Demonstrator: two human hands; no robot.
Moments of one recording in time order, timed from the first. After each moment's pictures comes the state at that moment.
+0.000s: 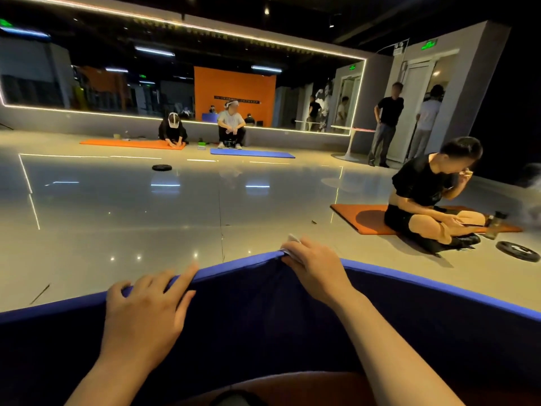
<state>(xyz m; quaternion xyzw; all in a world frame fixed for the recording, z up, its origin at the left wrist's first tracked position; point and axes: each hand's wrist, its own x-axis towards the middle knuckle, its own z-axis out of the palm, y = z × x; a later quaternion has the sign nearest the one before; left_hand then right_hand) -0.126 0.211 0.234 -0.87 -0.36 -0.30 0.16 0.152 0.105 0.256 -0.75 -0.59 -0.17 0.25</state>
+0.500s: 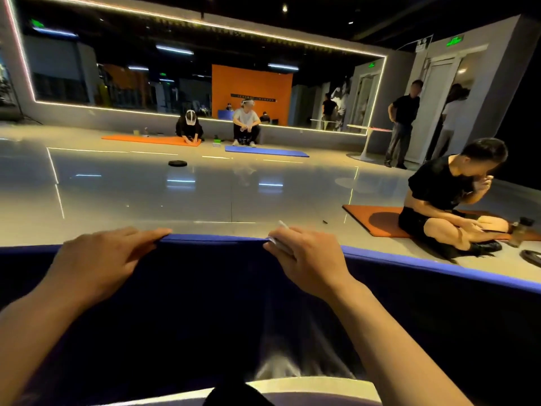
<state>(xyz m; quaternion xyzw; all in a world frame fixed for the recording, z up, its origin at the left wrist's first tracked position) -0.171 0.264 0.295 -0.90 -0.32 -0.28 0.05 0.114 0.098 0.295 -0.62 -0.65 -0.32 0.29</state>
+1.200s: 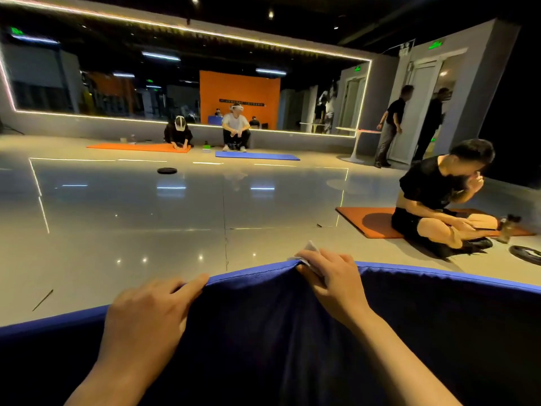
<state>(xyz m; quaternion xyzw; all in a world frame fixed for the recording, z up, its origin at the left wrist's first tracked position) -0.115 0.211 0.258 -0.88 -0.29 -0.35 0.15 0.172 0.097 0.240 -0.72 -0.57 -0.24 0.33</state>
